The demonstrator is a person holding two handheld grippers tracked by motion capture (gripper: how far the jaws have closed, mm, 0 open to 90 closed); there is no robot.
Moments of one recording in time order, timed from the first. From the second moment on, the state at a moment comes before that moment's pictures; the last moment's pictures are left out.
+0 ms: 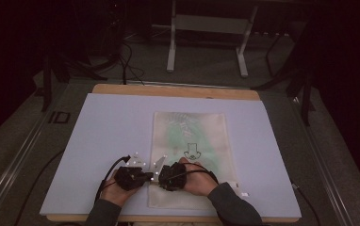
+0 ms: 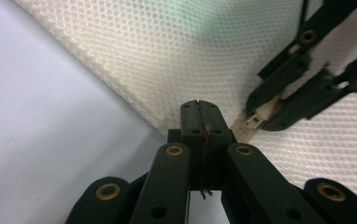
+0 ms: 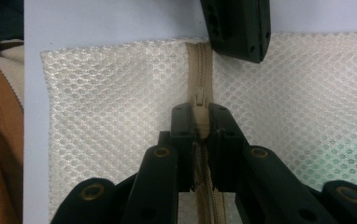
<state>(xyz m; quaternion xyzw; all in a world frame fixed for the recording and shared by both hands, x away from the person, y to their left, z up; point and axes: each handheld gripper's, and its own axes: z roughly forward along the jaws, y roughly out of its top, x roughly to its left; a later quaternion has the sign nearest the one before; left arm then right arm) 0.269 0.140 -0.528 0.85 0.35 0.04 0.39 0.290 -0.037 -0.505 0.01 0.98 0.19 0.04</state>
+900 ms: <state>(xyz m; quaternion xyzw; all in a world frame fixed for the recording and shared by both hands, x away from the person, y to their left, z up) 0.265 0.133 -0.532 0.86 0.34 0.02 0.37 0.285 -0.036 -0.503 0.00 0.98 0.17 0.05</state>
